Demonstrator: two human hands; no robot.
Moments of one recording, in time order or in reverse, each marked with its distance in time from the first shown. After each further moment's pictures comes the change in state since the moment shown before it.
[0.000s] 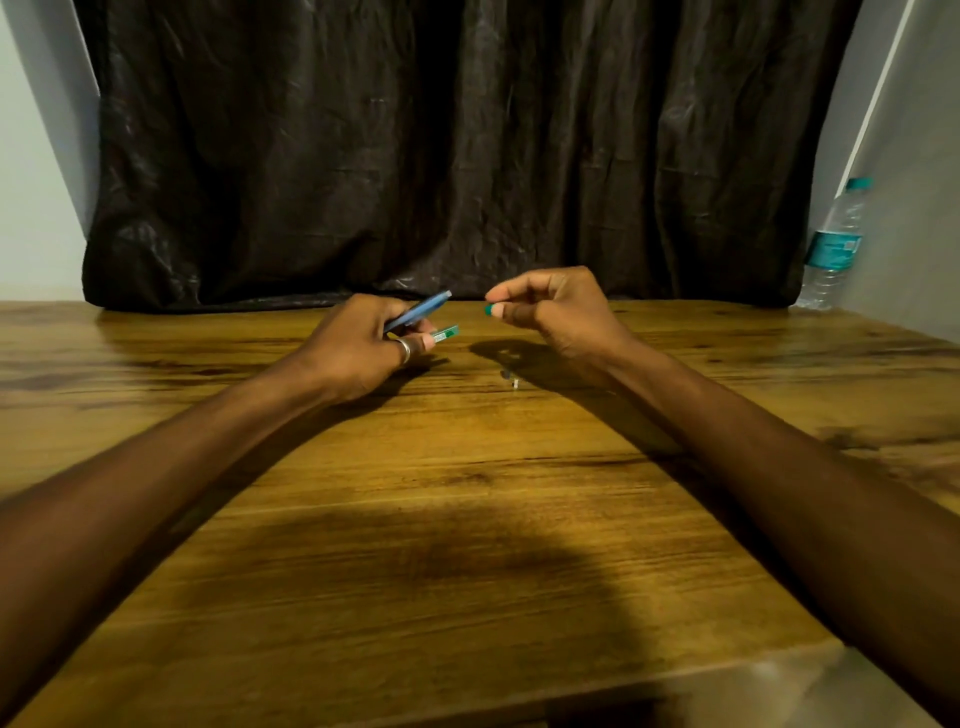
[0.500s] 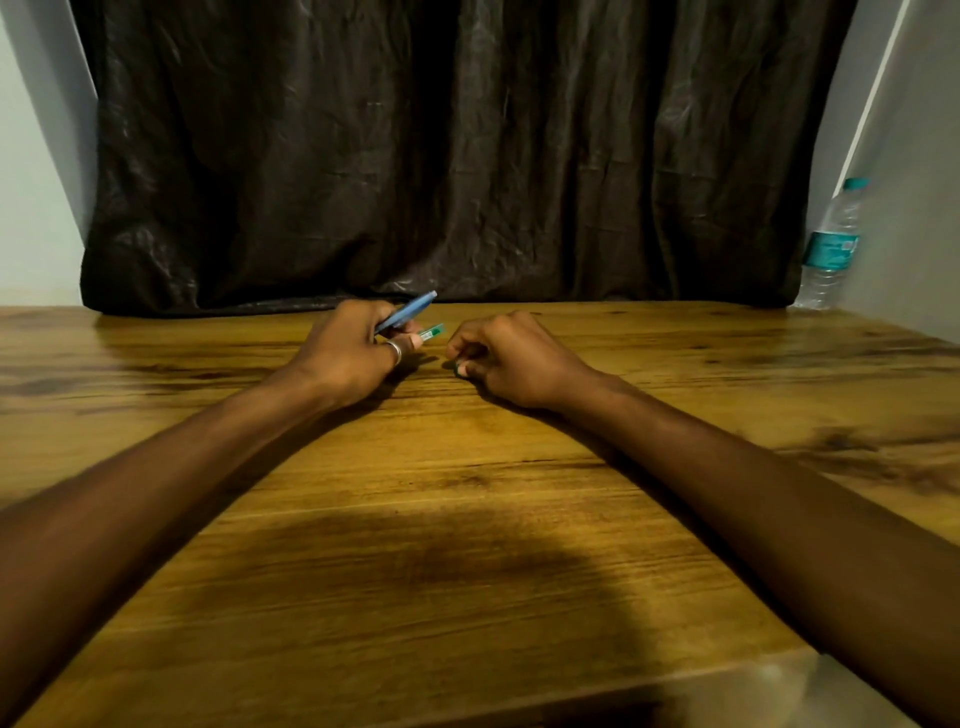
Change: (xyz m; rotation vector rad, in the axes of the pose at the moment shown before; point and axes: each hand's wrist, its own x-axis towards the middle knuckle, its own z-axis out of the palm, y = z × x) left_hand -0.002 -0.004 0.004 -0.002 0.100 -0.050; right_hand -0.008 0.009 0.031 -0.633 -0.249 -0.288
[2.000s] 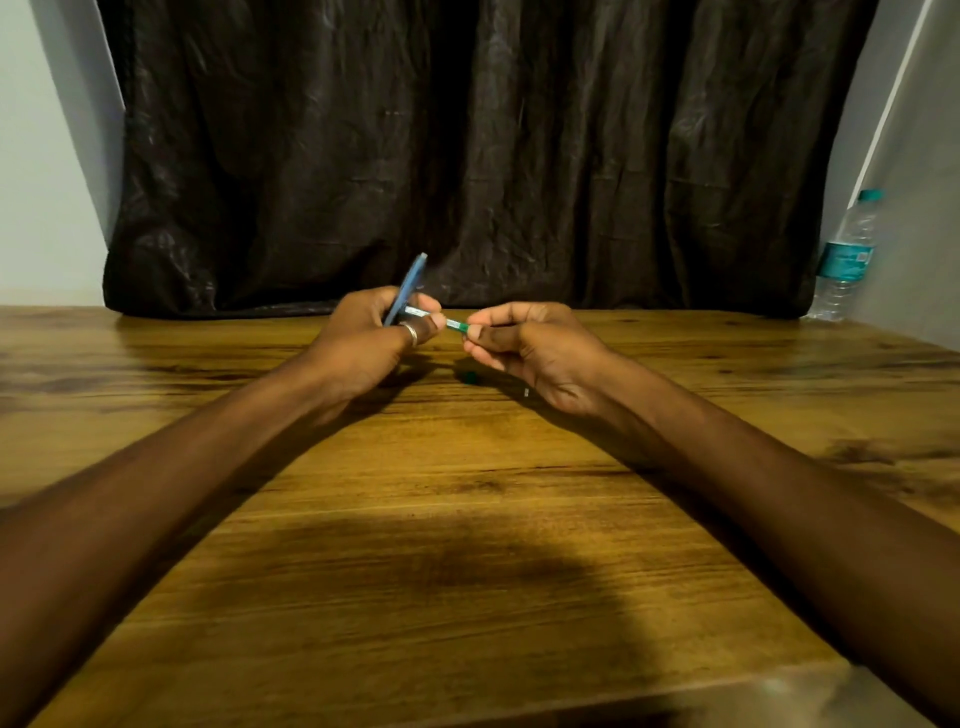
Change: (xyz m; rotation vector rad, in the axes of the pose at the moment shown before) left_hand -0.001 0.012 -0.005 -0.380 0.019 -0.068; right_hand -0.001 -0.027 -0.015 1.341 0.105 0.523
